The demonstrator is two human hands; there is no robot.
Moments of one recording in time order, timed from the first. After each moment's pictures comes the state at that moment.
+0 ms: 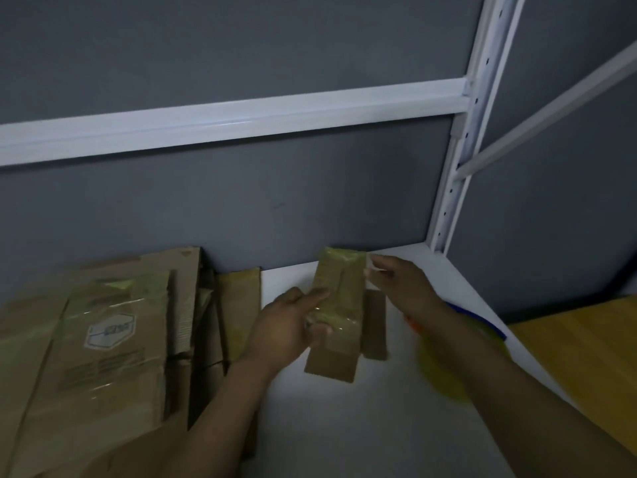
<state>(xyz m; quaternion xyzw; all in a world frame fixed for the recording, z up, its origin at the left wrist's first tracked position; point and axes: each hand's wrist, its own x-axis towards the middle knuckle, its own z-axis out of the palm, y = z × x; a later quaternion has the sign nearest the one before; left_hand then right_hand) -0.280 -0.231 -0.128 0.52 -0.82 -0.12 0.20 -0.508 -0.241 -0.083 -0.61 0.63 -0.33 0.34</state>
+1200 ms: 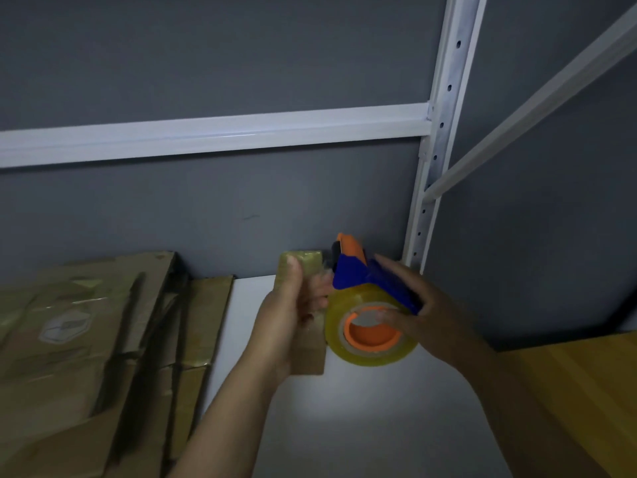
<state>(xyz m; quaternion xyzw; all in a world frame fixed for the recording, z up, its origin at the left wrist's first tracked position) -0.405 -0.173 -0.040 0.48 -0.45 -0.56 0.50 -0.609 -0.188 -0.055 -0.69 0.38 -0.44 0.44</state>
